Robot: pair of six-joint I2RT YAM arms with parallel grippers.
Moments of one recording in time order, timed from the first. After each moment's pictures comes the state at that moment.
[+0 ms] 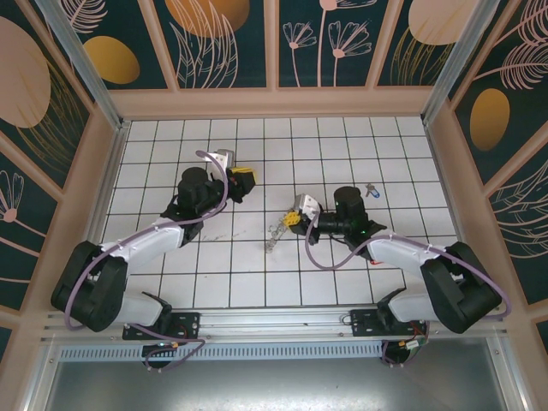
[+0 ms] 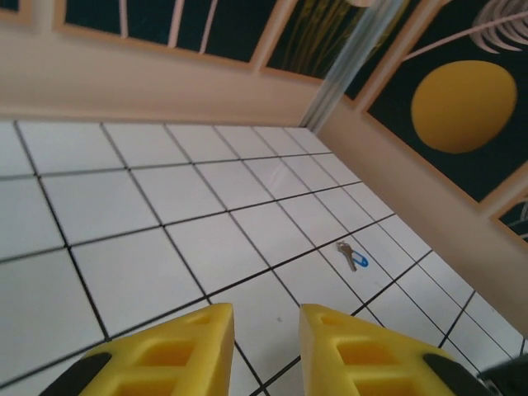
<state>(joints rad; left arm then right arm) -0.48 1.38 0.68 0.54 0.34 -0.41 0.56 1.32 0.50 0.40 -0.77 -0.34</state>
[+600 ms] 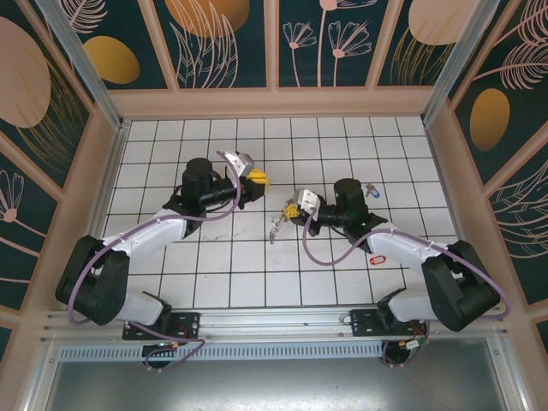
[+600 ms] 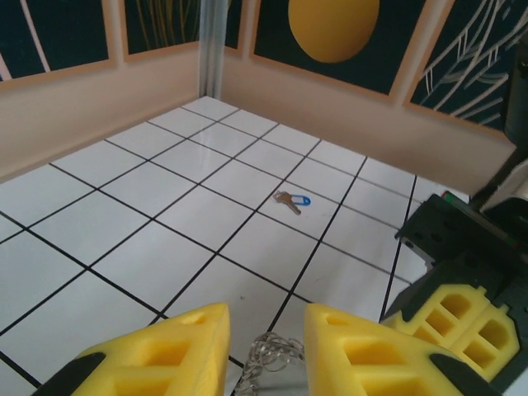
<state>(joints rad) -0.48 1.43 0.79 0.42 0.64 -0.03 0.54 1.33 0.59 0.30 -0.70 -0.50</state>
